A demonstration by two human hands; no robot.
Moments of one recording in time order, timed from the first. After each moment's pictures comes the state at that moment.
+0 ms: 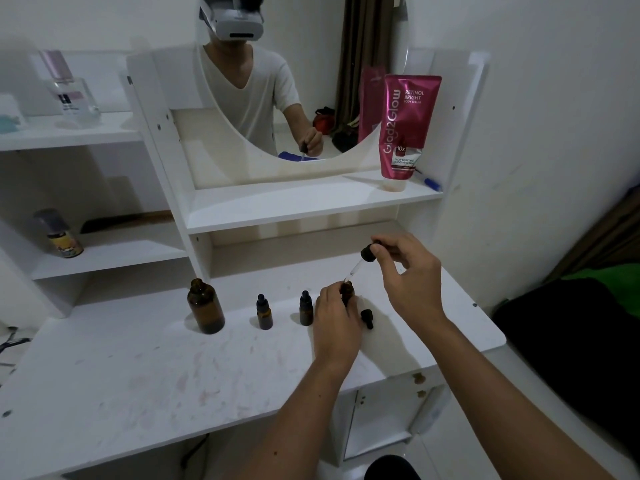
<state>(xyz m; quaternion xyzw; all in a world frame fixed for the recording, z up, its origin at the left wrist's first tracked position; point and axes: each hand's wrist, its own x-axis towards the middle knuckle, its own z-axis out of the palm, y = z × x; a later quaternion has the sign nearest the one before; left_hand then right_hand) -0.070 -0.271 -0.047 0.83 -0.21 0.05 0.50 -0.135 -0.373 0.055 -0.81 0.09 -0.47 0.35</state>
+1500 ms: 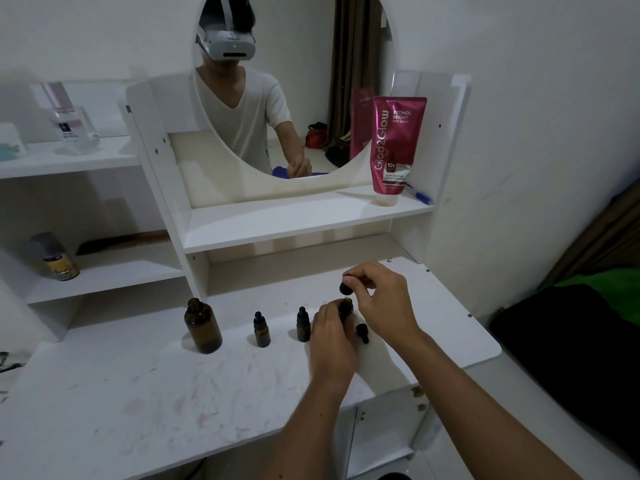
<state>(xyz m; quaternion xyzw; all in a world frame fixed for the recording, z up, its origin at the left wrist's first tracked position) -0.070 -0.264 -0.054 0.84 -0.26 0.06 0.48 -0.119 -0.360 0.040 -0.85 0.09 -0.37 0.35</state>
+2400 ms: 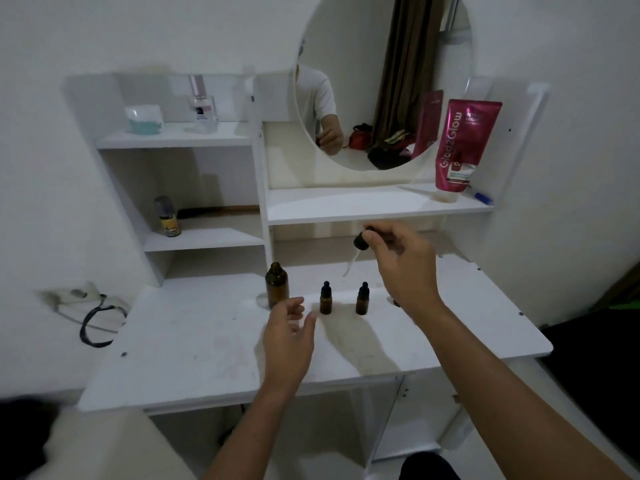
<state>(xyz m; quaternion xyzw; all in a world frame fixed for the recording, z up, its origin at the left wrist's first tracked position) -0.068 -0.078 -0.028 0.80 -0.10 0.08 0.59 -0.114 -0.262 0.104 -0.79 0.04 -0.42 0.44</state>
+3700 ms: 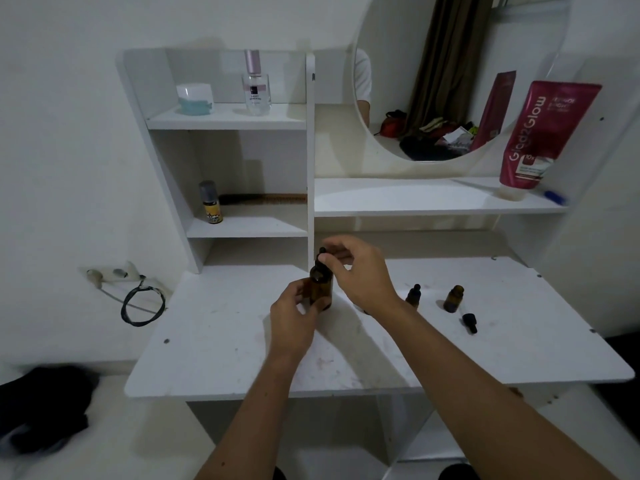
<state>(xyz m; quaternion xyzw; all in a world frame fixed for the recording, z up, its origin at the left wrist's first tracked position) 0.002 -0.029 -0.033 0.81 -0.10 0.06 0.58 -0.016 -0.174 0.051 -0.87 -0.03 -0.26 0.42</state>
